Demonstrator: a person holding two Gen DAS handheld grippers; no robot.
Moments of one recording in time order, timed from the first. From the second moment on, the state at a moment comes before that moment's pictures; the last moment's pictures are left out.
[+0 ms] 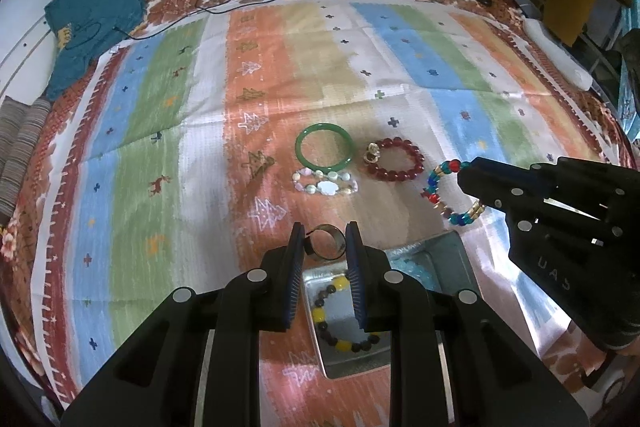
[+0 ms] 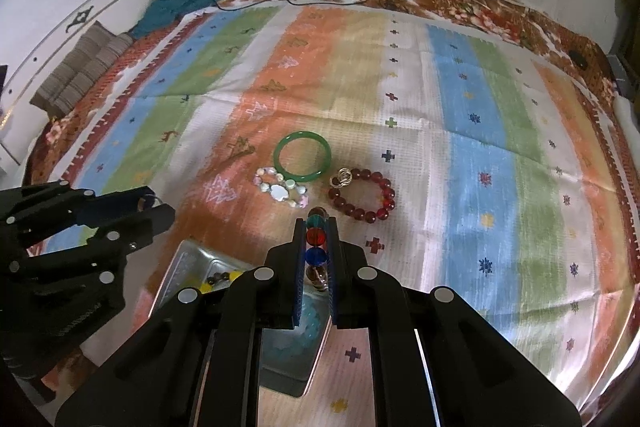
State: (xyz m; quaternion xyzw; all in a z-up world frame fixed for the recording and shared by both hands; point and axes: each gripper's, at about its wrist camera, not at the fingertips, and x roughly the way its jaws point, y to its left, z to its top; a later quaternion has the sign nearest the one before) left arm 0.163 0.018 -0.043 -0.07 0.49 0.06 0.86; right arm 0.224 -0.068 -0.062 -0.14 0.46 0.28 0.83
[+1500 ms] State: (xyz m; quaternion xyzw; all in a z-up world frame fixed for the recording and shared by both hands) left arm 0.112 0.010 -0.033 -0.09 0.48 0.07 0.87; right arm 0.177 -0.101 -0.069 -0.15 0.47 0.26 0.83
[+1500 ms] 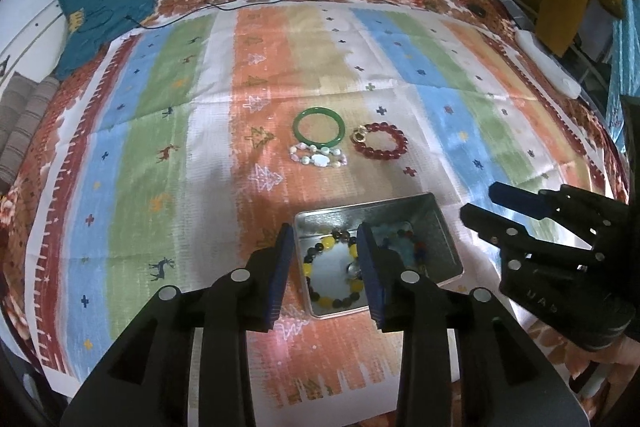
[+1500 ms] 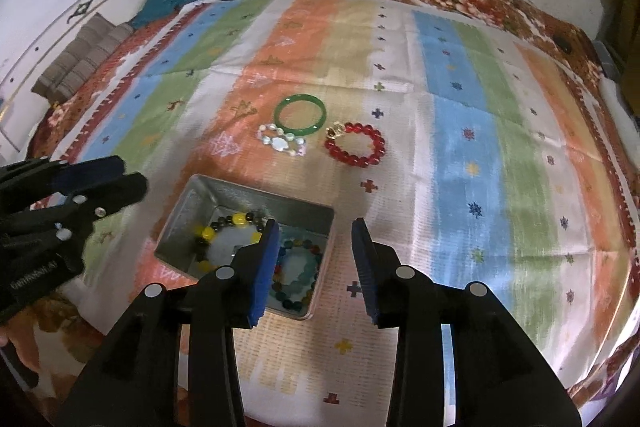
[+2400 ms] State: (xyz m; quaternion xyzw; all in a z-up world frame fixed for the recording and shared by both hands) left arm 0.128 0.034 -0.045 -0.10 0.49 0.10 0.86; right arm 0.211 -0.113 -0.078 -0.11 0.50 0.22 0.83
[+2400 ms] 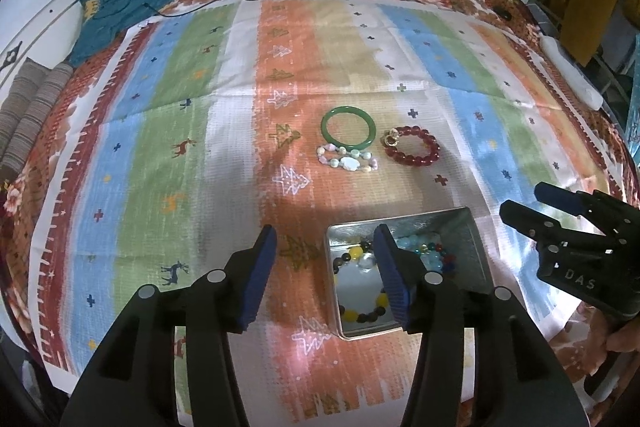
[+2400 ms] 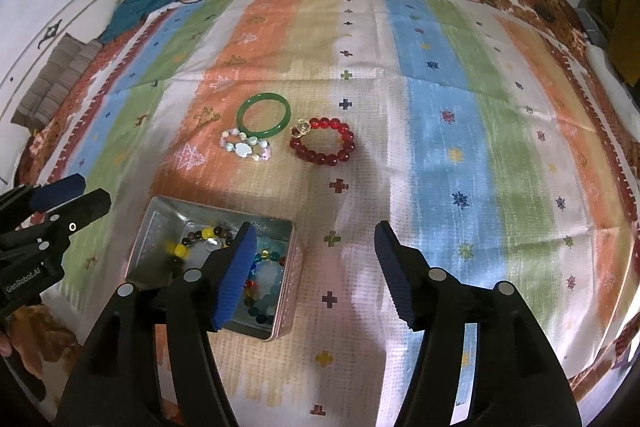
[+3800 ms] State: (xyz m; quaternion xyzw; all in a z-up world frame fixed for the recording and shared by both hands) left arm 0.225 0.061 -0.090 -0.08 0.53 0.11 0.83; right arm 0.301 -0.093 -0.118 -0.13 0.54 0.18 0.81
